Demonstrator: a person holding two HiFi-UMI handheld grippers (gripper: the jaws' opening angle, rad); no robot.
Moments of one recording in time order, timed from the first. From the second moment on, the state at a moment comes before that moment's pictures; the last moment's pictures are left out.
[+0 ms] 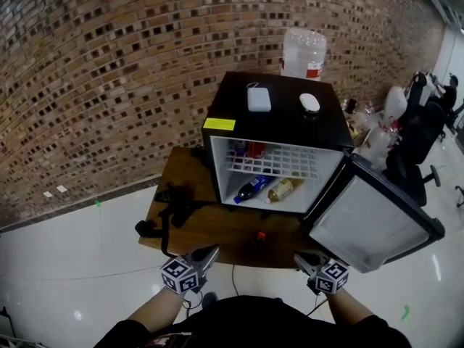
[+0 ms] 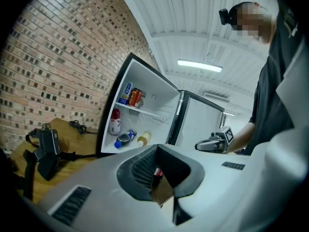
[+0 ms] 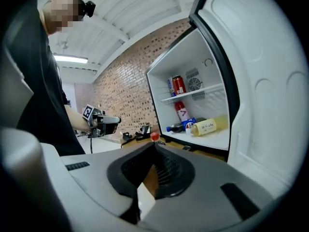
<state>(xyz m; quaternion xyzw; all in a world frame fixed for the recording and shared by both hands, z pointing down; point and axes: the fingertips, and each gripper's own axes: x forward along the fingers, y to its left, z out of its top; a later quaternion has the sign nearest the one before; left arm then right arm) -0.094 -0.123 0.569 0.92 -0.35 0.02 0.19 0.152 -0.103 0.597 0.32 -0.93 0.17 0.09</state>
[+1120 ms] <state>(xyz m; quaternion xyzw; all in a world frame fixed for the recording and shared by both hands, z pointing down) -0.097 -0.109 0.534 0.92 -0.35 0.01 0.17 0.165 -0.082 0.566 0.32 -0.93 0.17 0.07</state>
